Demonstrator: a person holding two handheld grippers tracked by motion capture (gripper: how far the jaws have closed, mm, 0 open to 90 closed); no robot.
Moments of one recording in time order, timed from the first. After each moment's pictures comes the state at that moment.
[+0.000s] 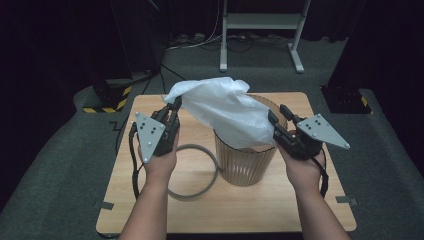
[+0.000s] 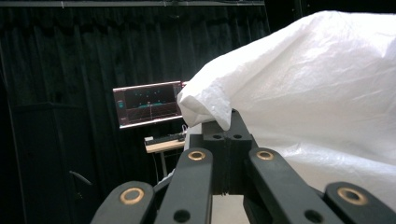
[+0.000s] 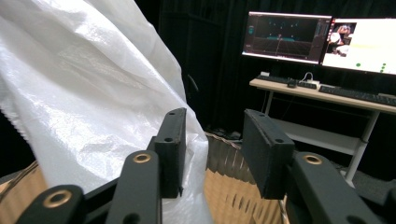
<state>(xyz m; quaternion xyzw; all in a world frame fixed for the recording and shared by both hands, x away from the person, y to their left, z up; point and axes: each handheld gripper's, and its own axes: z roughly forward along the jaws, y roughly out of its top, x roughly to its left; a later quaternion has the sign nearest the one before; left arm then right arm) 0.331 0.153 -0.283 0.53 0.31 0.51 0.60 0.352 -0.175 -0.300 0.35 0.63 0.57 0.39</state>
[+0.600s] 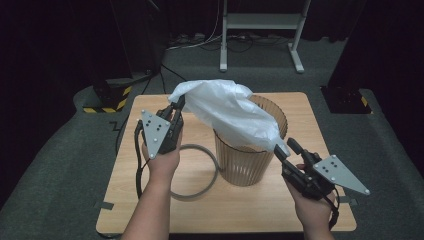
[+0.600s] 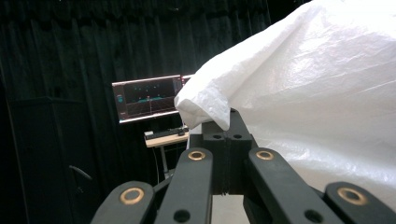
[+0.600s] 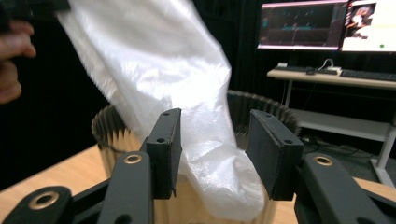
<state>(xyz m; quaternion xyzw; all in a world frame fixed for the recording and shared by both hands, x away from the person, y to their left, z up) 0.338 0.149 -0.287 0.53 0.32 0.51 0.60 0.289 -0.194 -0.339 0.35 0.63 0.60 0.35</state>
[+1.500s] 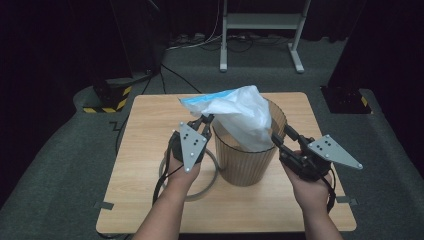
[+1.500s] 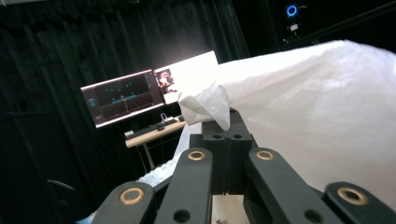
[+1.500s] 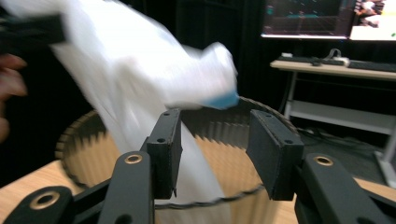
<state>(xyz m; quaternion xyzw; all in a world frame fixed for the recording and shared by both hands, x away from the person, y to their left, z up) 0.333 0.089 -0.309 0.60 0.26 0.50 0.57 0.321 -0.193 -0.324 0.36 0.64 0.59 0.33</state>
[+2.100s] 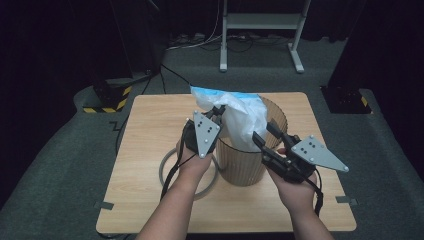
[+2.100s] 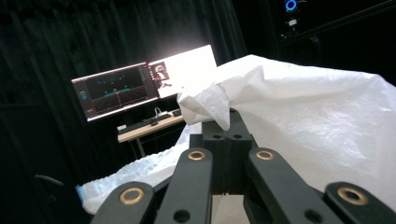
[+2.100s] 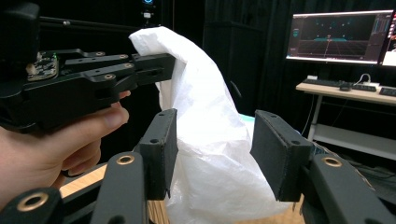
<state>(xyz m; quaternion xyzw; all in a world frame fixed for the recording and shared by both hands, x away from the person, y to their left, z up) 0.356 0.073 -0.304 0.60 0.28 0.49 0.57 0.310 -0.154 -0.307 0.31 0.64 0.62 0.33</state>
